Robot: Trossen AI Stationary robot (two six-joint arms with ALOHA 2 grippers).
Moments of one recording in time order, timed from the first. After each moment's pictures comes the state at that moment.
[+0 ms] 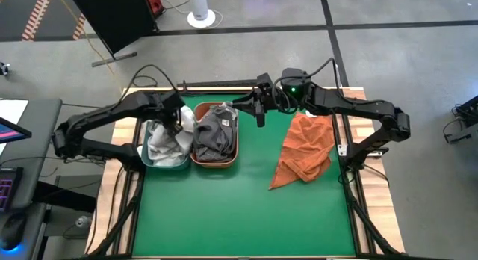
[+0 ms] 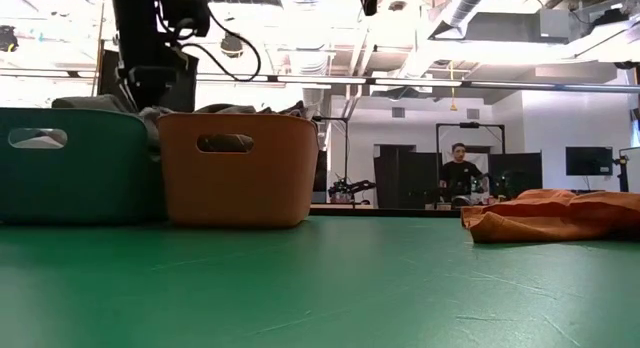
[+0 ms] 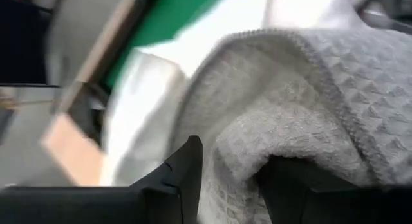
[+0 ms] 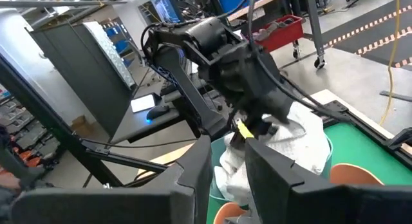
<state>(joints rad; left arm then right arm) 0.52 1.16 1.05 -1.17 -0.39 -0.11 -0.23 1.48 1.44 -0.05 -0.24 0.38</state>
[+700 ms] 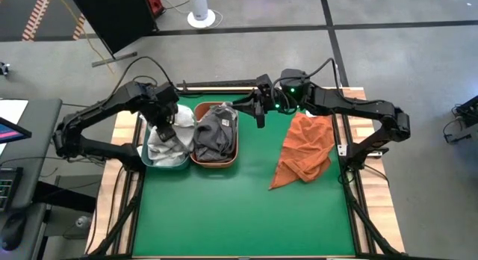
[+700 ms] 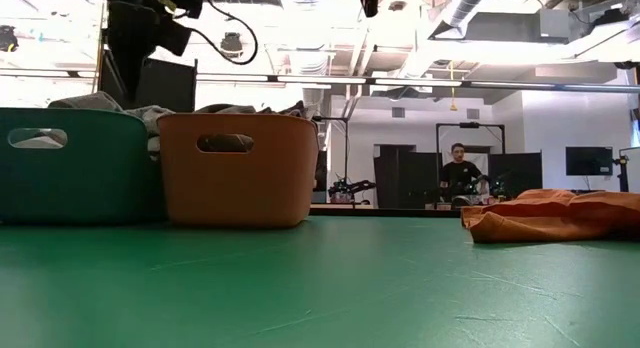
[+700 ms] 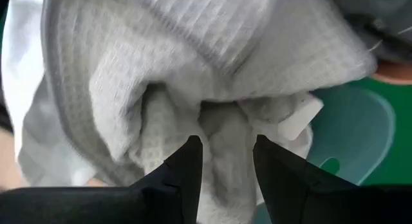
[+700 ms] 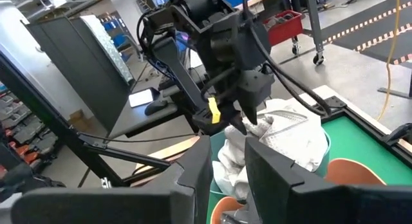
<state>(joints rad) 0.55 1.18 1.24 -1.46 -0.02 -0.04 -0.24 1.48 1.44 -0.08 -0.24 0.37</state>
